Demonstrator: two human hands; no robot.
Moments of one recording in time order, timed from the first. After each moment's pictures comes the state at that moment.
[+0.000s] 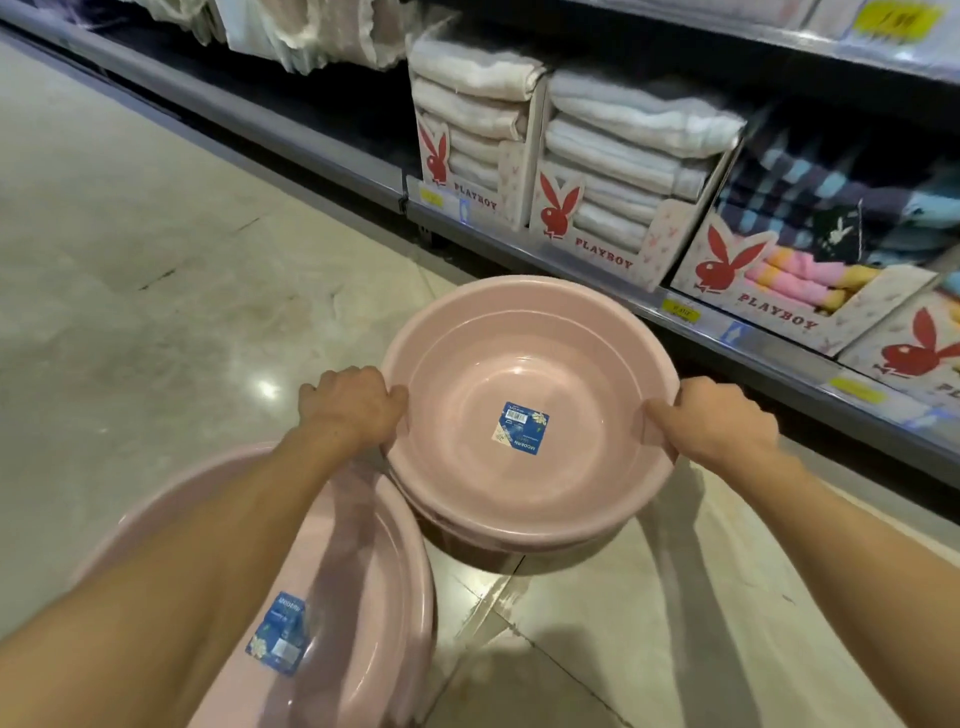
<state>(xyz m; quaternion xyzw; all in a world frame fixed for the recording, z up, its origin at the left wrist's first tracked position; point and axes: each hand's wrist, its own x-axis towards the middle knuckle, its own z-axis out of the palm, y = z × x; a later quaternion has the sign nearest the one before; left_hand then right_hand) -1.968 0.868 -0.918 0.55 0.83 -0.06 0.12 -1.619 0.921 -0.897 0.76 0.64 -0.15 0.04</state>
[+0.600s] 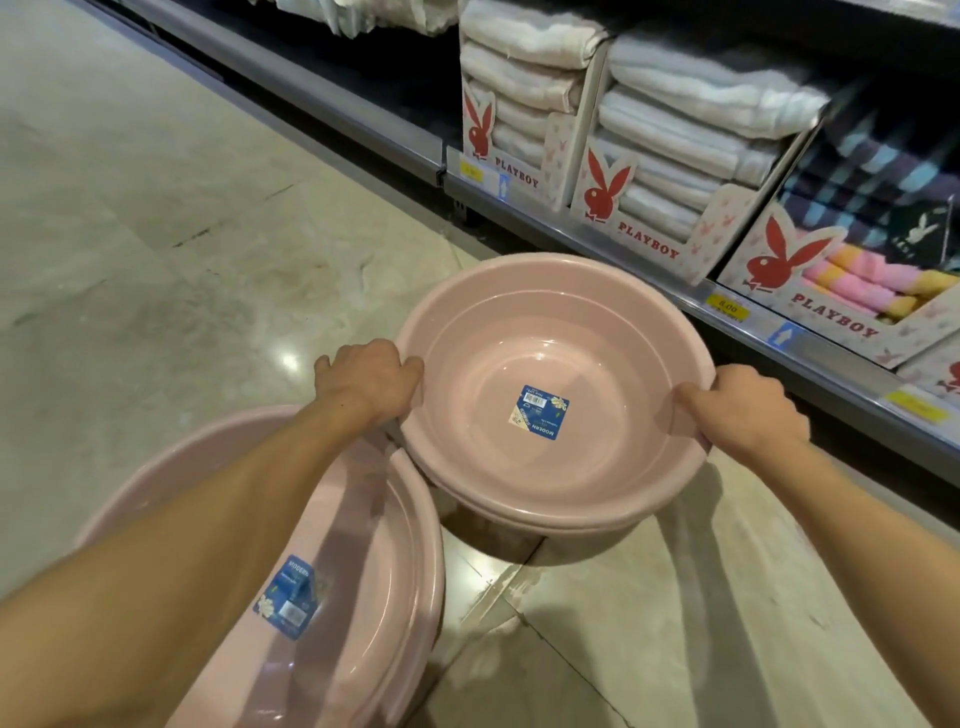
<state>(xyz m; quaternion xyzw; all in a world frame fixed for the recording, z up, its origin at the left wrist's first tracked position) -1.968 0.864 -0.924 0.51 0.85 0.03 0.15 -1.623 0.932 -0.903 0.75 0.63 -0.18 -0.02</state>
